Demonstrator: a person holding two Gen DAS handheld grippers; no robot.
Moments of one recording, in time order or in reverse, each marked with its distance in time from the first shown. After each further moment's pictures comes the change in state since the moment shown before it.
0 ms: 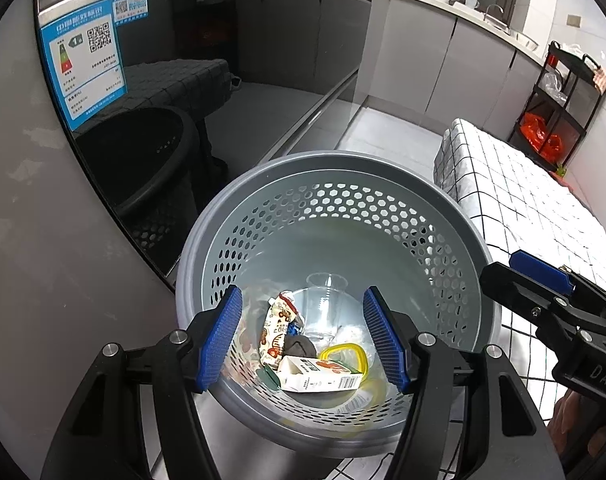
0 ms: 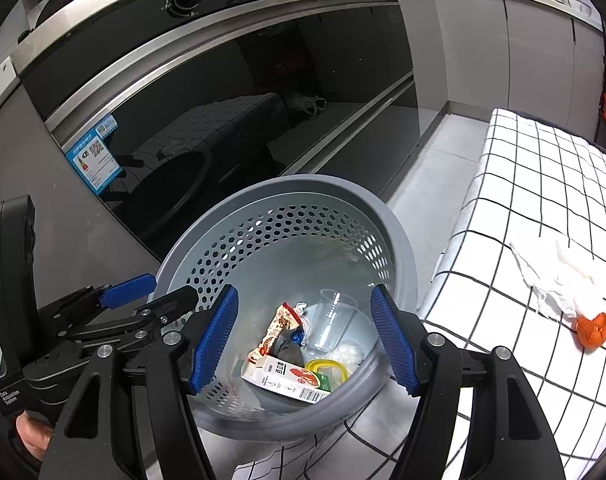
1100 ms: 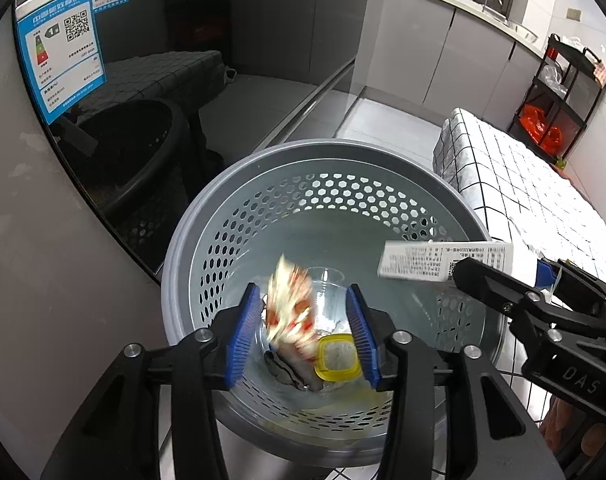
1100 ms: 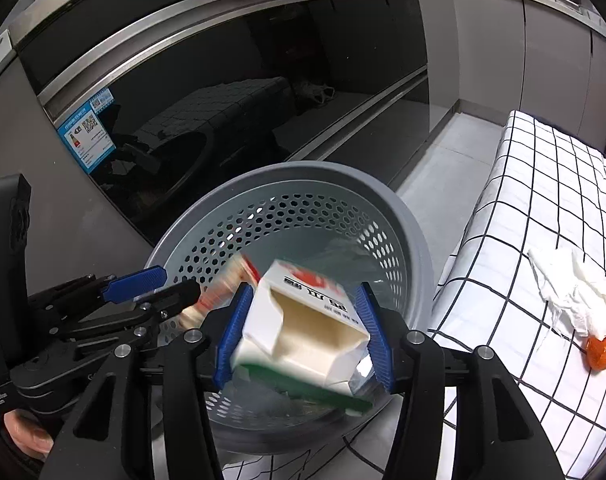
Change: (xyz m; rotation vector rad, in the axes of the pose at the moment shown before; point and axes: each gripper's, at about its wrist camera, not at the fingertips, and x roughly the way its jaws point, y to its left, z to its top) left arm 0.013 -0.002 0.001 0.008 0.033 -0.003; right arm 0.027 0.011 0.006 -0.061 0.046 0.002
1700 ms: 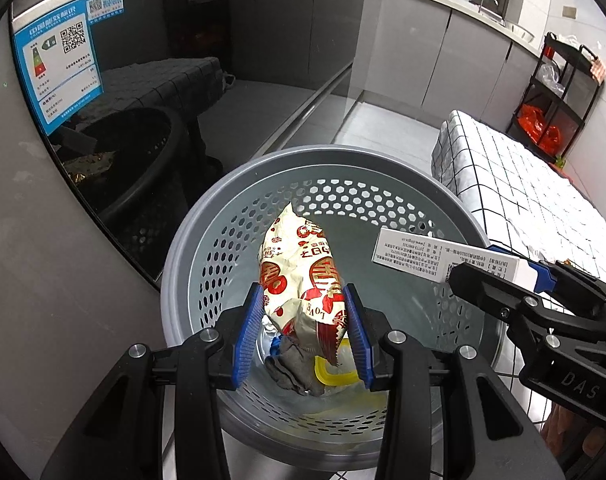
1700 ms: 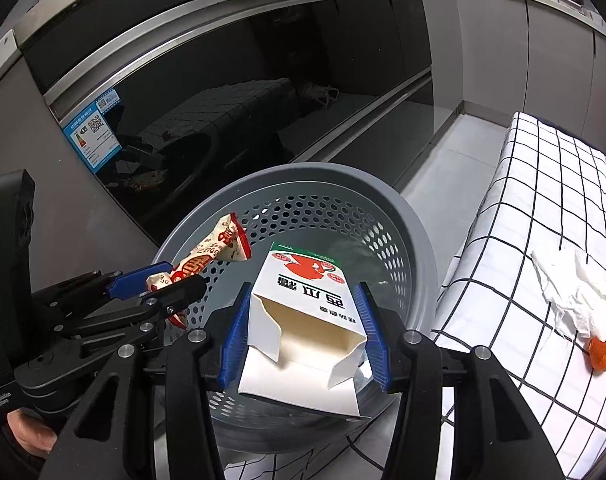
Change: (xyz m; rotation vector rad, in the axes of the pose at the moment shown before) left arm -0.002 -0.003 0.000 0.015 -0.018 0.004; right arm -0.002 -0.001 -0.001 -0.015 0.002 0.011
